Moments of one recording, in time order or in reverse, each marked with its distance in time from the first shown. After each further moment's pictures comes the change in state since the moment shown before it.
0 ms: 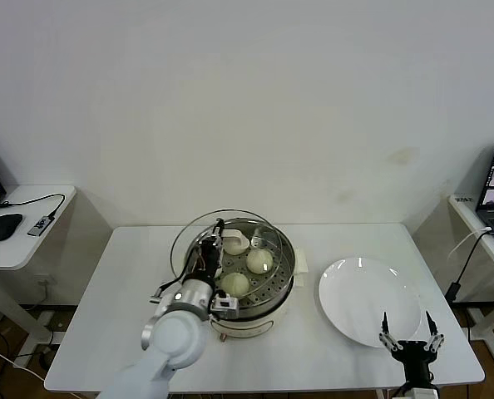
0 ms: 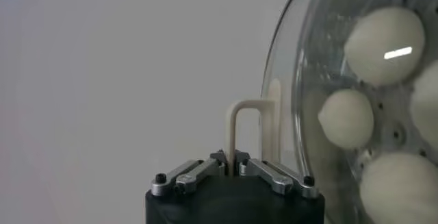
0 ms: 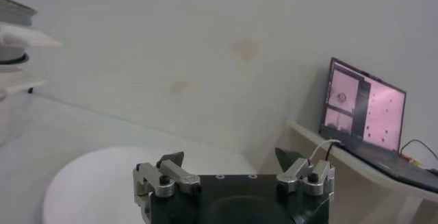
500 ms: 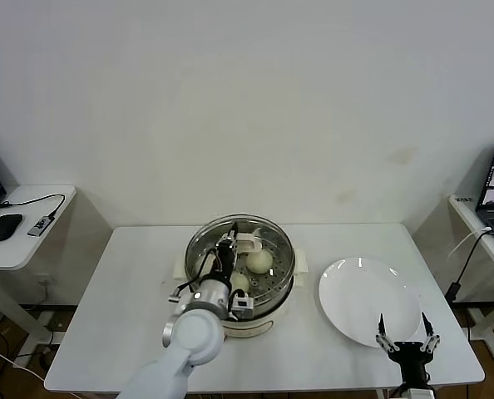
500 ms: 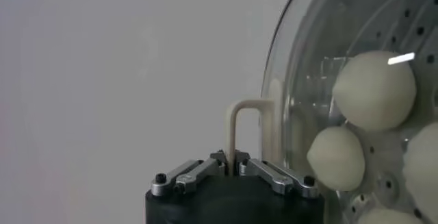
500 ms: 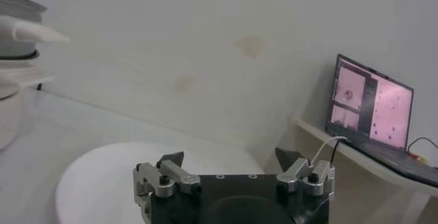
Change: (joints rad) left arm -0.021 -0.080 0.036 0.082 0.063 -0.011 0.012; right arm 0.002 -0.003 -0.011 -0.012 -0.005 0.003 -0.002
